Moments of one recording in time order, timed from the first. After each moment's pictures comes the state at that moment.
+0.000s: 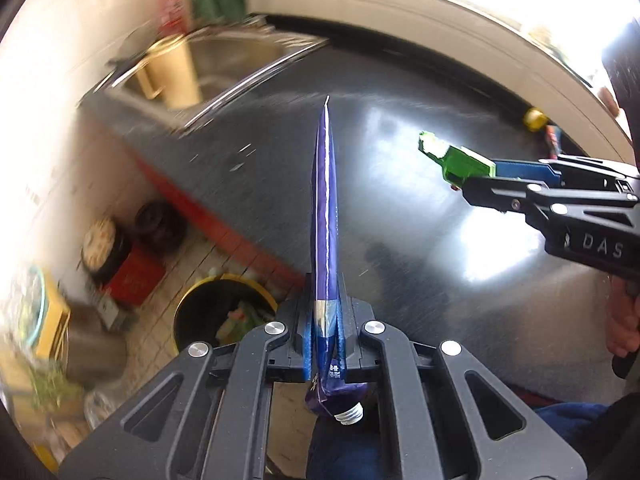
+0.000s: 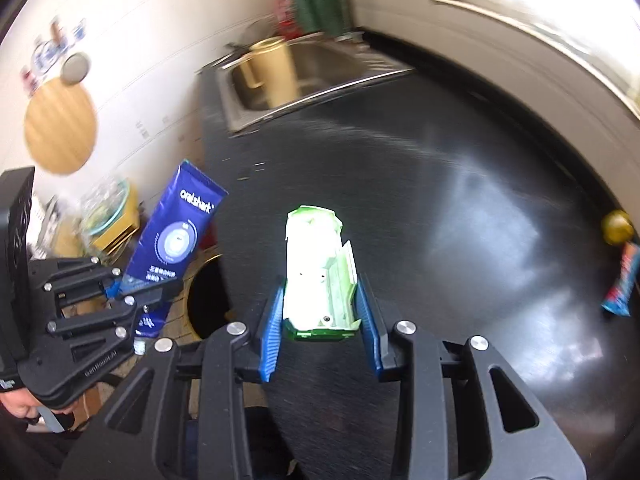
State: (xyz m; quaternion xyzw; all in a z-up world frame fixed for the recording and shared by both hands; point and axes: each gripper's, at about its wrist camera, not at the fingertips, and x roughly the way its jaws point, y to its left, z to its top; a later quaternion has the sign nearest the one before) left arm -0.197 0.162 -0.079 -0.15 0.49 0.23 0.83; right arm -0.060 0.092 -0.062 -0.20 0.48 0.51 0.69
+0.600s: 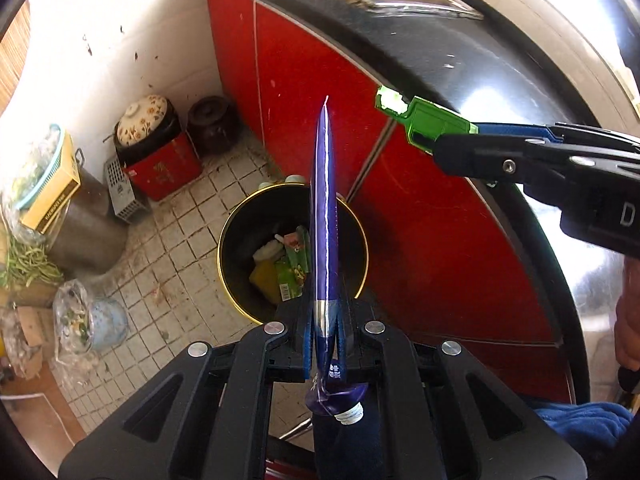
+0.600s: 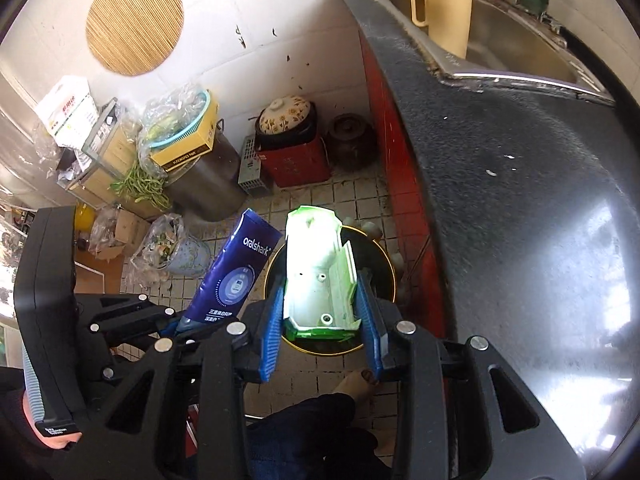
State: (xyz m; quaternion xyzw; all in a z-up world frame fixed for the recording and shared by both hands) left arm -0.318 0.263 -0.178 -0.30 0.50 0.32 0.75; right arm -0.188 0.265 -0.138 -0.29 0.50 0.59 0.56
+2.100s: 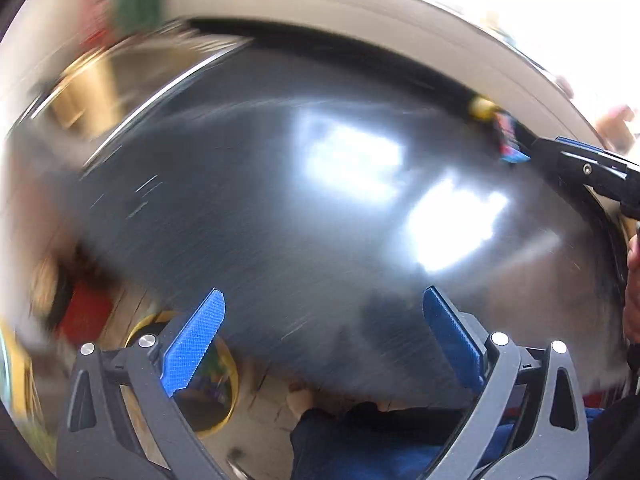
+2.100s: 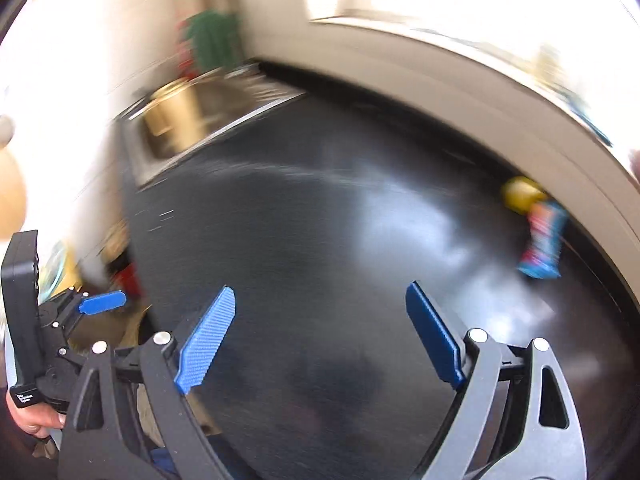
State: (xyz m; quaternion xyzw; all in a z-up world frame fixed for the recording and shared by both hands) left arm -0.113 0.147 -0.094 -0.13 0.48 0.07 0.86; right arm 0.006 -0.028 -0.026 -0.13 0.46 0.29 0.83
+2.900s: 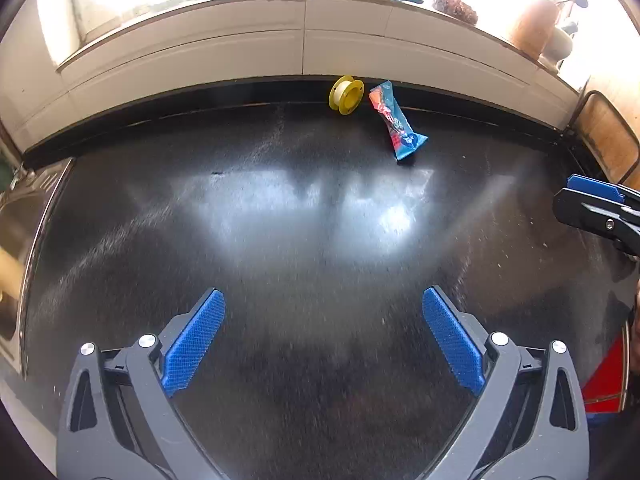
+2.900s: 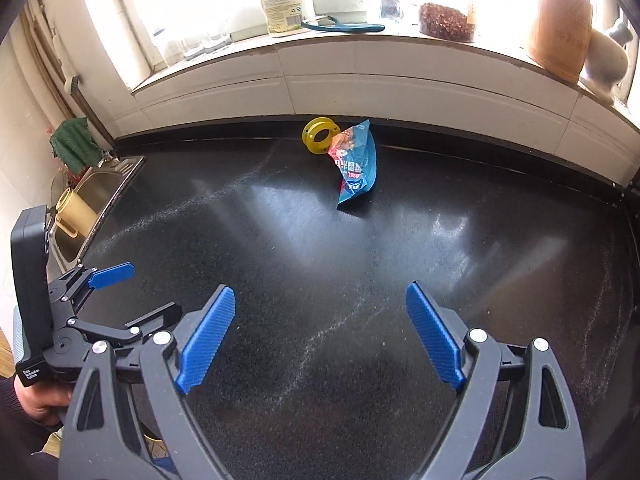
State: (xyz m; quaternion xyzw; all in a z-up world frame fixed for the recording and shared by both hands) left arm 0.050 0.029 -0.085 0.01 0.49 -0.08 0.87; right arm 0.062 -0.192 -0.041 0.01 0.49 0.14 0.86
